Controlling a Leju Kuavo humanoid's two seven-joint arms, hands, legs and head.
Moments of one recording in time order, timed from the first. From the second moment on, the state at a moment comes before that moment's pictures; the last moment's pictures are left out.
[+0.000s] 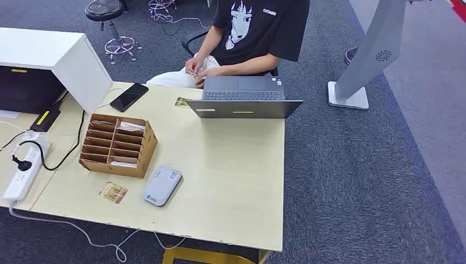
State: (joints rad) left arm 0.02 0.23 -0.46 -0.02 1.11 0.70 -0.70; right arm -0.05 0.14 0.69 -0.14 -0.26 -0.49 0.29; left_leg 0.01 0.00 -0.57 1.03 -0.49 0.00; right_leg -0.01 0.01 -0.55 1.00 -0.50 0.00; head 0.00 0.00
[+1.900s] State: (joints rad) left arm -0.02 0.19 -0.82 -0.01 1.37 0.70 -0.39; right arm -0.05 0.13 0.73 -0.13 -0.21 -0.48 0.26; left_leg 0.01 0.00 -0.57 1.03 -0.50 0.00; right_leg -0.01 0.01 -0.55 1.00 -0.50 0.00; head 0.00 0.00
